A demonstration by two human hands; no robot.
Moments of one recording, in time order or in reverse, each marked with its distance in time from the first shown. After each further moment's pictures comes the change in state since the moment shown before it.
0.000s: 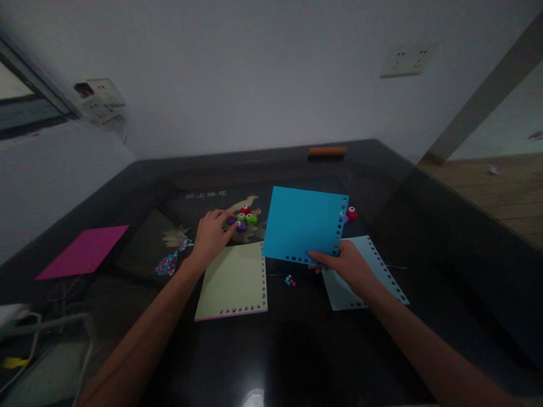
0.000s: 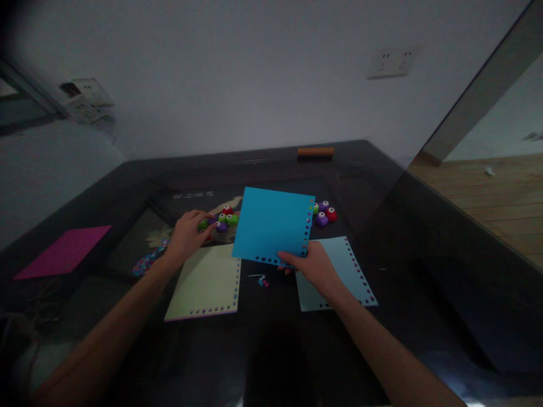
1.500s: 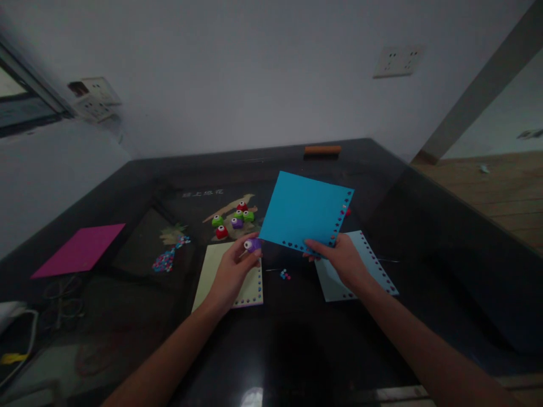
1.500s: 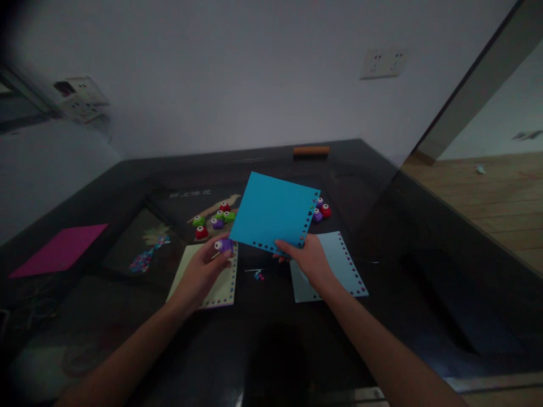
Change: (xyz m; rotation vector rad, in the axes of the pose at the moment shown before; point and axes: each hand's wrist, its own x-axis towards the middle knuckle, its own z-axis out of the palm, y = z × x) left_hand -0.074 0.108 -0.018 -1.399 -0.144 -0.559; right_hand 0.000 0.005 0.006 0.195 0.133 -0.066
